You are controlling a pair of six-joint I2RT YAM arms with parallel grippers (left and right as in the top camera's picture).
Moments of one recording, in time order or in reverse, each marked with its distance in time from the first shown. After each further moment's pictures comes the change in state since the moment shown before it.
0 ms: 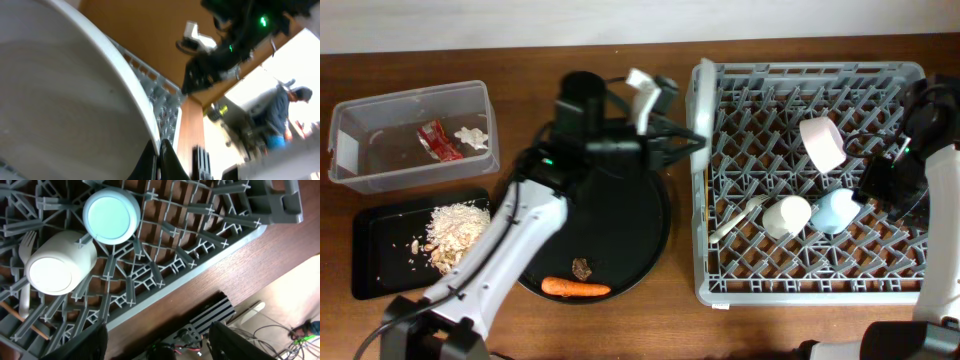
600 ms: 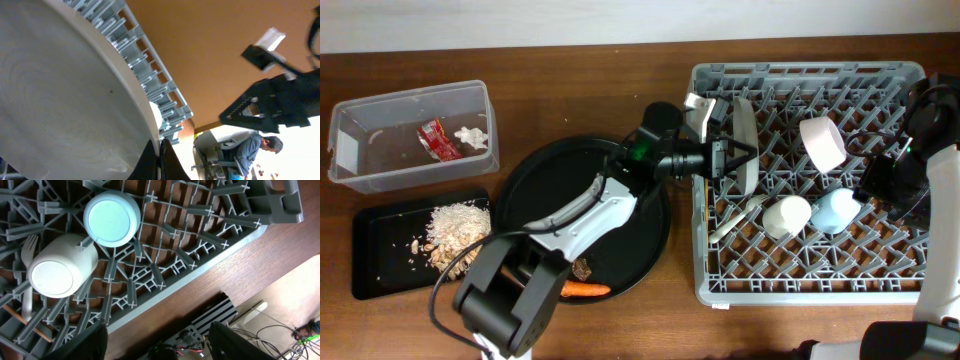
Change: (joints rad) left arm -0.190 0.340 0.001 0.389 -0.210 -0.444; right arm -0.002 0.000 0.000 0.007 -0.002 0.012
